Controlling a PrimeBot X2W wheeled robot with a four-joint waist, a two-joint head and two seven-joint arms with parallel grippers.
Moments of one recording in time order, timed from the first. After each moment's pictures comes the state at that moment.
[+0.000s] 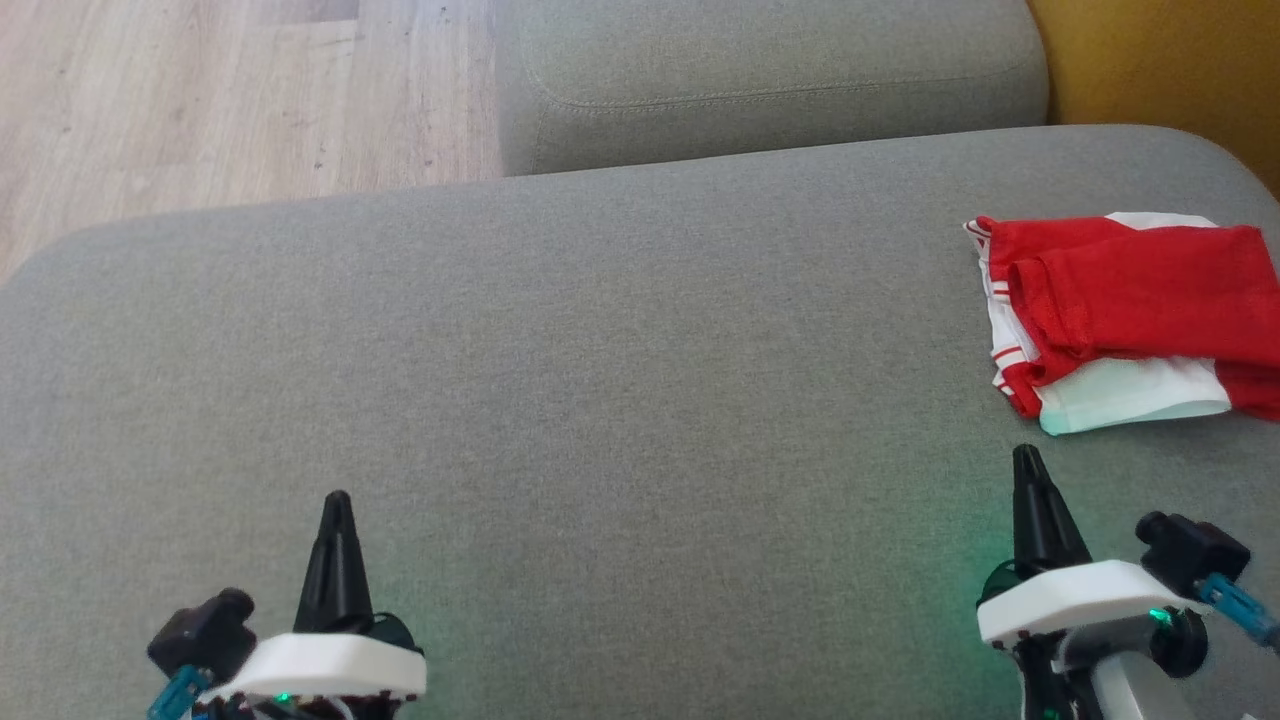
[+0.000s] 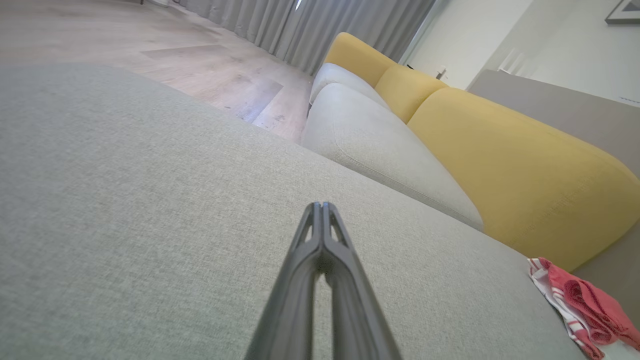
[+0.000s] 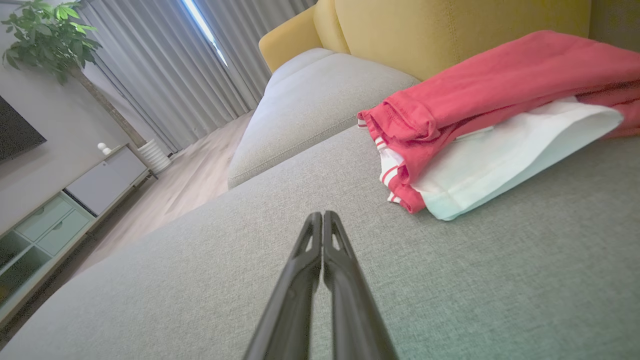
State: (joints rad) left arm -0.02 0.04 -0.11 0.34 -0.58 -0.10 -0.19; right arm -0.07 -0.05 0.02 0.45 0.47 0.13 -0.19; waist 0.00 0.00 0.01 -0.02
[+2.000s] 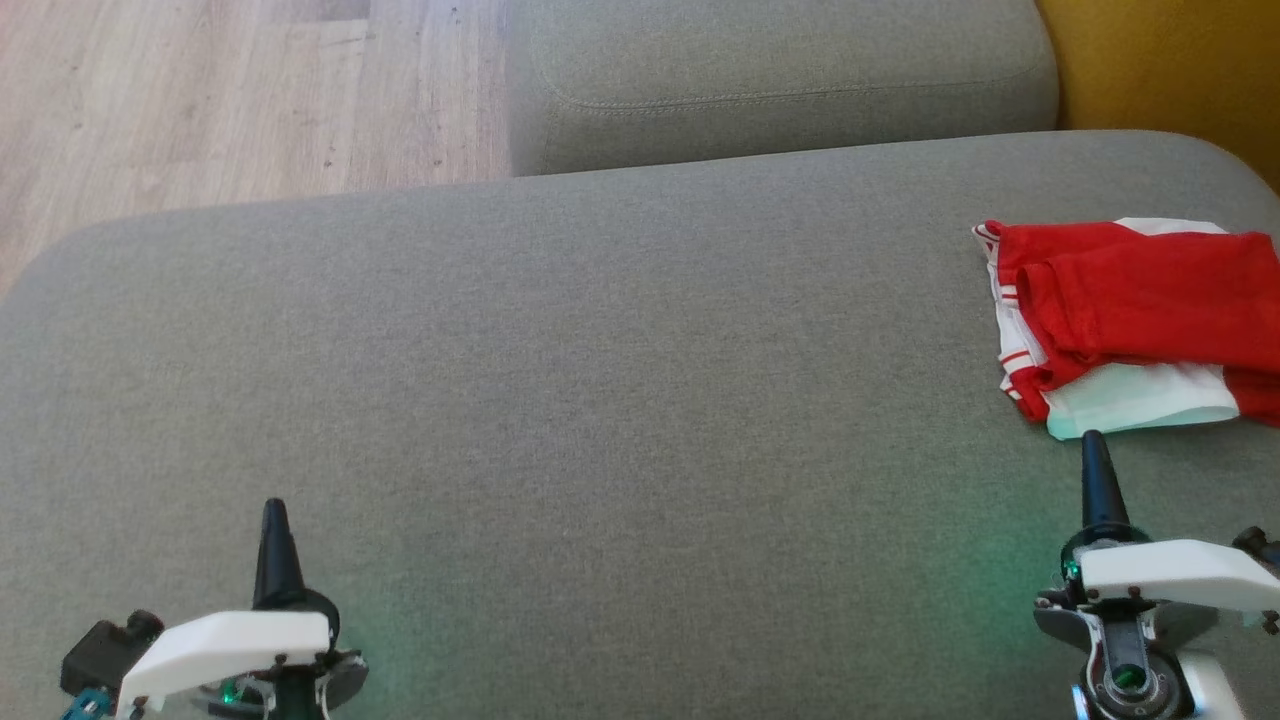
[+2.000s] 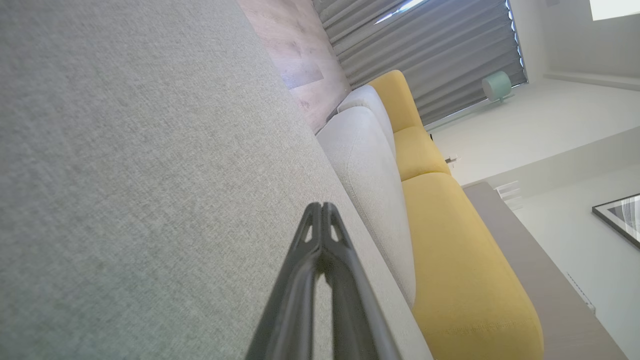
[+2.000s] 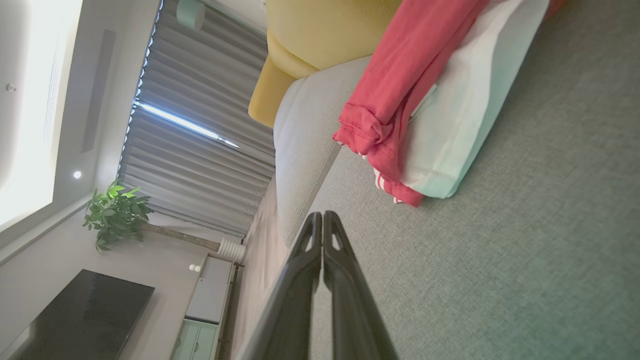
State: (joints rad) left arm -0.04 0.04 0.00 0.31 -1.17 -0.11 -0.02; right arm -0.07 -0.05 -0.07 0.35 1.12 0.13 -0.02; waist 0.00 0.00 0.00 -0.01
